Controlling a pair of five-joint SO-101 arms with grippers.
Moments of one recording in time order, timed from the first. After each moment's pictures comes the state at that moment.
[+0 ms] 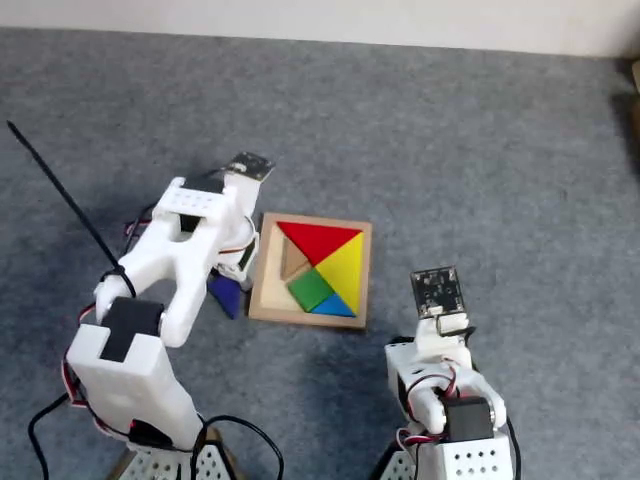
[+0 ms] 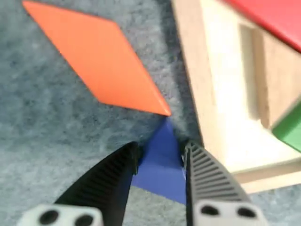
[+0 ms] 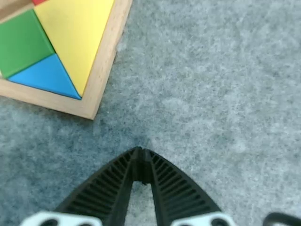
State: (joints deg) left arm 2.4 16.7 19.2 66.2 -7.1; right arm -11.8 -104.3 95.9 71.2 6.2
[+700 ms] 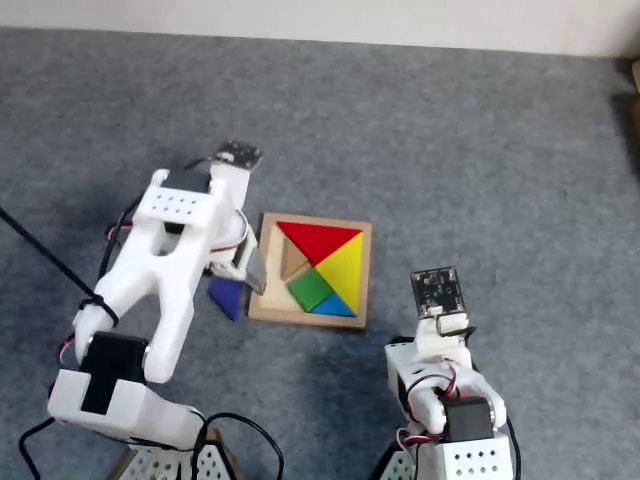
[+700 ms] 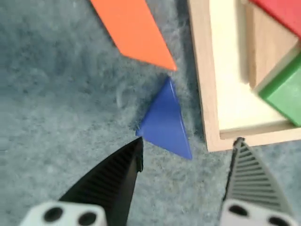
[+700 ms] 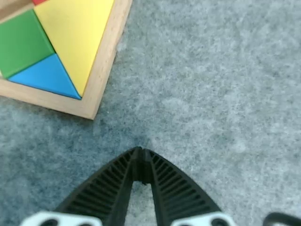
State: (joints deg) left arm 2.2 2.1 21.6 77.1 -1.8; right arm -11.8 -104.3 95.9 71.2 6.2
